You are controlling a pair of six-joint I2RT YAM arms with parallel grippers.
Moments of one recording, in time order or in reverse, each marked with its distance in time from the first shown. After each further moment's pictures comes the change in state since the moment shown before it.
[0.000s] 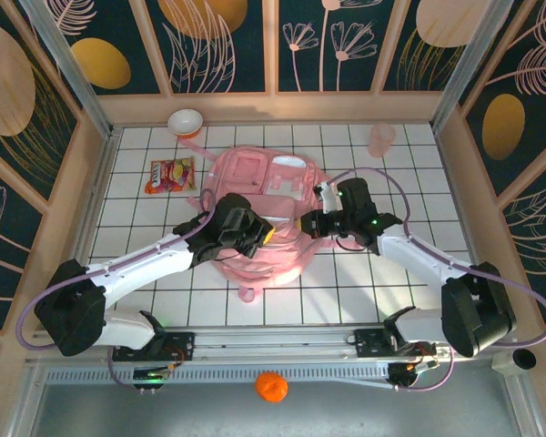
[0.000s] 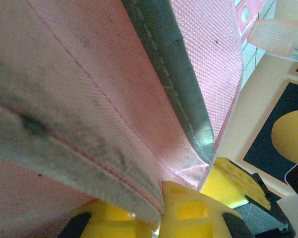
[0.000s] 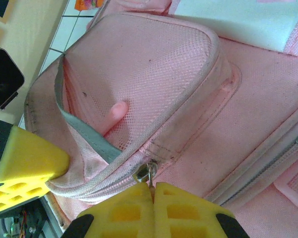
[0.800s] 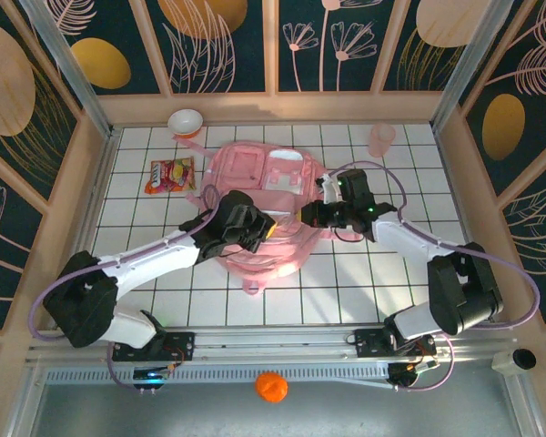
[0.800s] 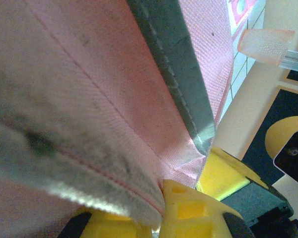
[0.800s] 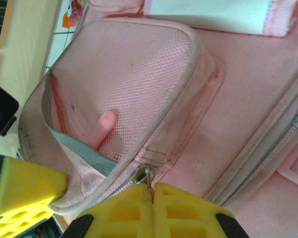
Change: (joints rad) left arm 0.013 0.081 0.012 0.099 -0.014 0.019; right arm -0.073 0.135 0.063 0.026 -0.045 0.086
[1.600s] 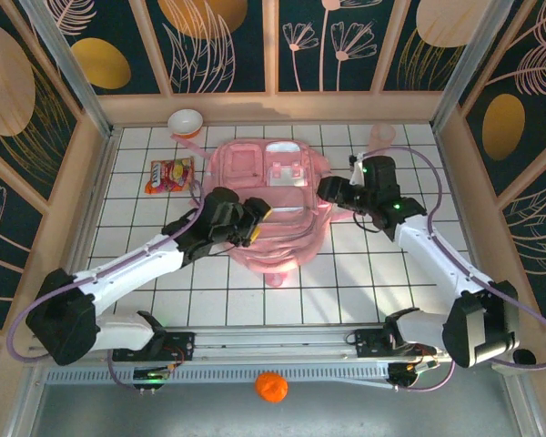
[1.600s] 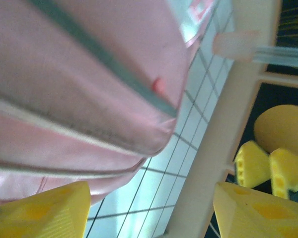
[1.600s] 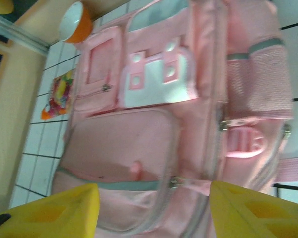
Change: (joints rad) left arm 0.062 -0.164 -0.019 -0.065 -0.037 0.158; right arm -0.030 -0.212 0.104 -0.159 0.290 0.113
